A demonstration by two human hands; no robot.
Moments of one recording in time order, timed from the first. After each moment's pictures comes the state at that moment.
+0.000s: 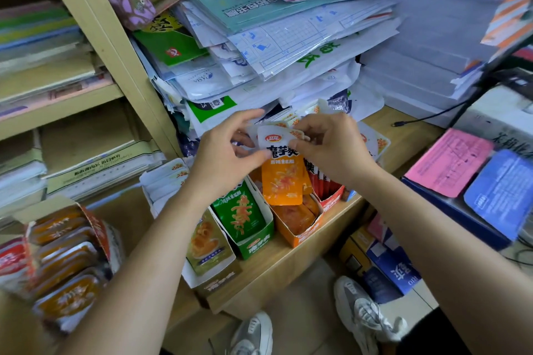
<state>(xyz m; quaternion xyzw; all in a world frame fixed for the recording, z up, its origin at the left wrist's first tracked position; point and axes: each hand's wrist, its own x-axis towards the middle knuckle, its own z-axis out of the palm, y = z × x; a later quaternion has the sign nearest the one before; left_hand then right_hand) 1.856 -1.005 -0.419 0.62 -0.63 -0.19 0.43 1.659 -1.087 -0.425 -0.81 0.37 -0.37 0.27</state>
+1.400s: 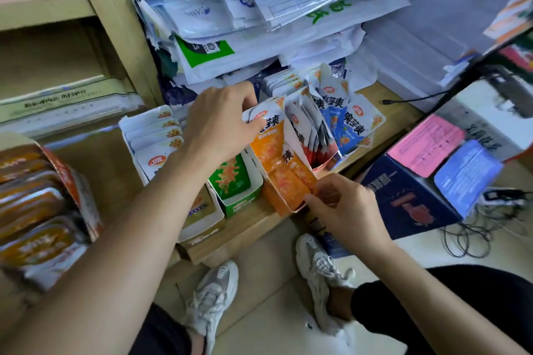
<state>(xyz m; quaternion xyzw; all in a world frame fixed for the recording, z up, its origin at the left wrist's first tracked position) 1.852 -1.005 -0.432 0.71 -0.63 -0.03 0.33 1.603 -0.987 -0.486 -0.77 0.55 -0.20 0.26</state>
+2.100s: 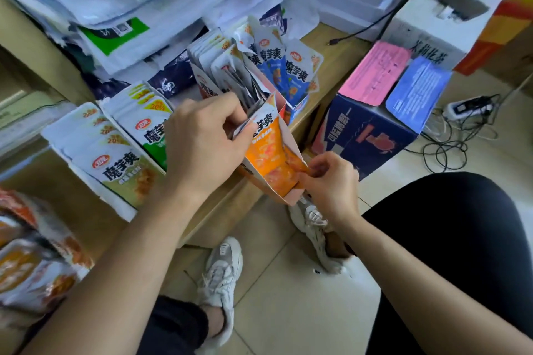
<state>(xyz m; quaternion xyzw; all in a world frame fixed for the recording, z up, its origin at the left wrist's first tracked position) 1.782 -0.958 -0.441 0.58 -0.71 0.01 0.39 1.573 -0.949 -0.527 -0.53 0.72 -0.32 0.32</state>
